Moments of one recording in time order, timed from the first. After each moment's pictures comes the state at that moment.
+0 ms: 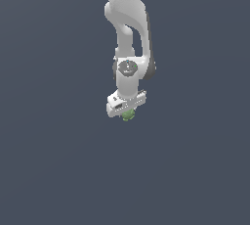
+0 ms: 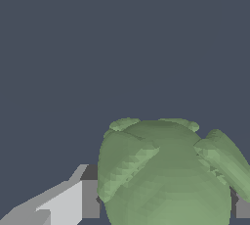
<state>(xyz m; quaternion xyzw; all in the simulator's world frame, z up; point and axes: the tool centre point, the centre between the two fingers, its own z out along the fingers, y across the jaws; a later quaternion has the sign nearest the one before) -0.061 0.010 0.046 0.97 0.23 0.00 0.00</state>
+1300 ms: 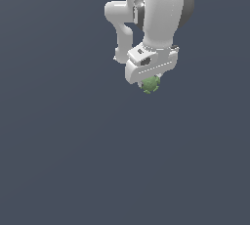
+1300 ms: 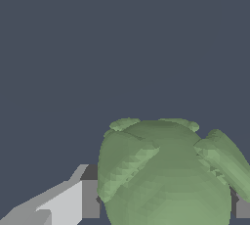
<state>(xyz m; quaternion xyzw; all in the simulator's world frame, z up) -0.068 0.096 0.258 0.97 0.23 0.00 0.00</state>
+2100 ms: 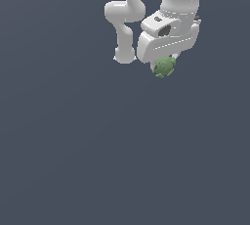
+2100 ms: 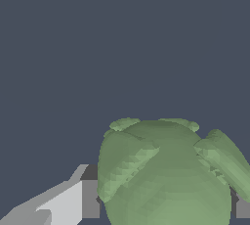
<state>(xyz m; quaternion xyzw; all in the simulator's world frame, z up) -0.066 0.131 0.343 0.97 0.23 0.00 0.00</state>
